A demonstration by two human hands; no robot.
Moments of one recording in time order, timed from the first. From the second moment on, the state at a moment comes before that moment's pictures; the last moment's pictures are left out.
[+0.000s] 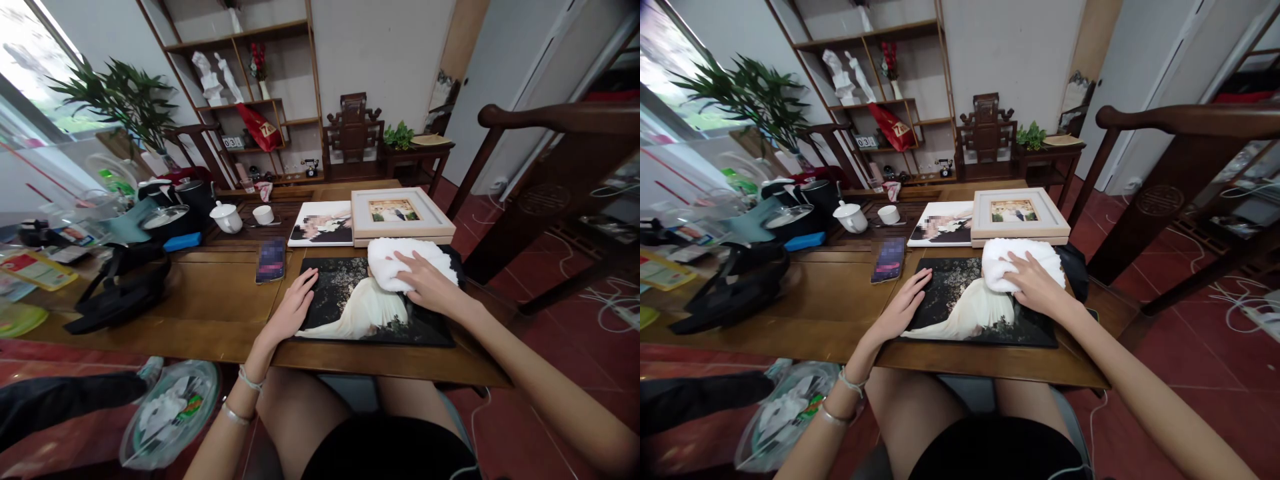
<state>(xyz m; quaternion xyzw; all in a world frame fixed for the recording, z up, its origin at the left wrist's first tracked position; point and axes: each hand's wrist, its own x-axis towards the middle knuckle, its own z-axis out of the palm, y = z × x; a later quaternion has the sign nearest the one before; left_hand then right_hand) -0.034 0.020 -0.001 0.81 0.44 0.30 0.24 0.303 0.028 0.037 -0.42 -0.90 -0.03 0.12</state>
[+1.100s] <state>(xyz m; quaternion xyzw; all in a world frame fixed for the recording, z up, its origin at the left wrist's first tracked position) -0.034 0.020 -0.001 0.82 0.44 0.30 0.23 0.277 -0.021 0.041 -0.38 -0.91 0.04 0.16</state>
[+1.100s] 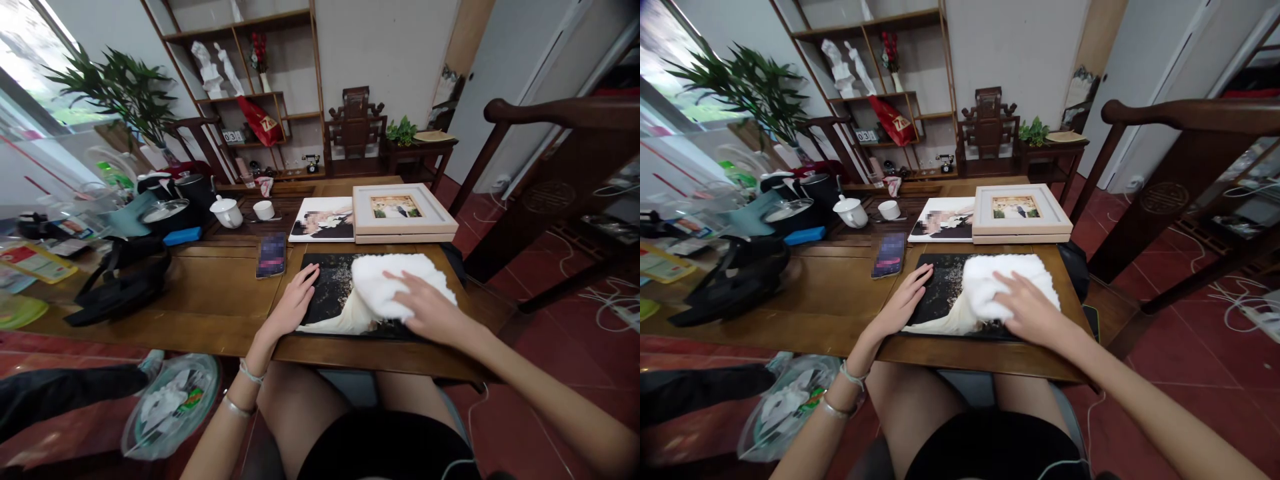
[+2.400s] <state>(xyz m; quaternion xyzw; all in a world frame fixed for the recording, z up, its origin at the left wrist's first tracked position) -0.032 0.019 0.001 0.81 0.45 0.30 0.24 0.215 -0.051 0.043 -0.32 -0.94 0.08 0.13</state>
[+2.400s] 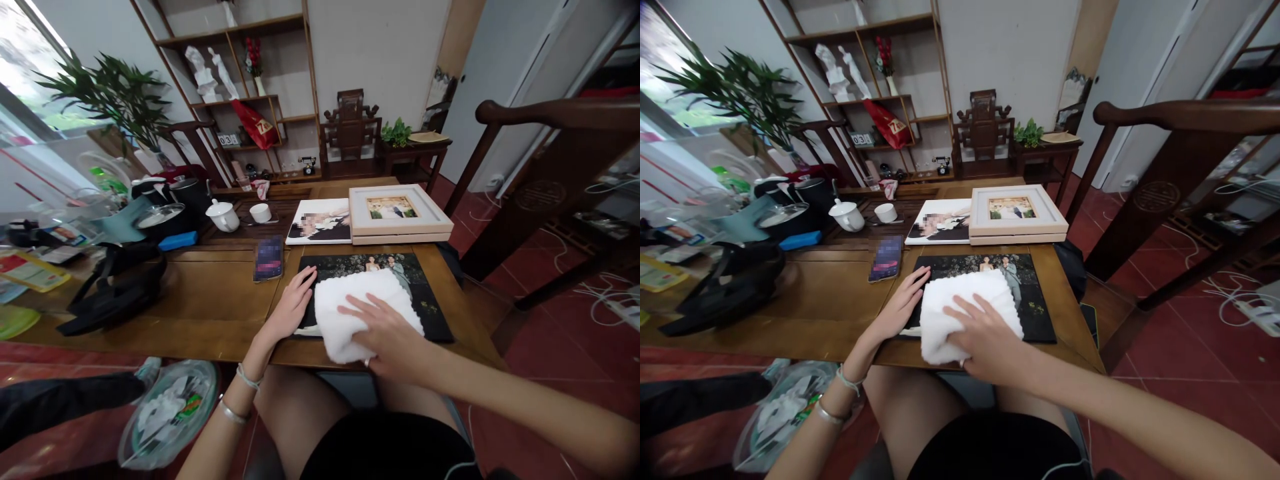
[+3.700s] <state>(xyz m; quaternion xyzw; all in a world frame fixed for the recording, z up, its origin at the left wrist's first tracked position) -0.034 0.021 0.002 0.79 0.44 0.33 0.27 0.171 -0.064 0.050 -0.35 -0.93 0.02 0.12</state>
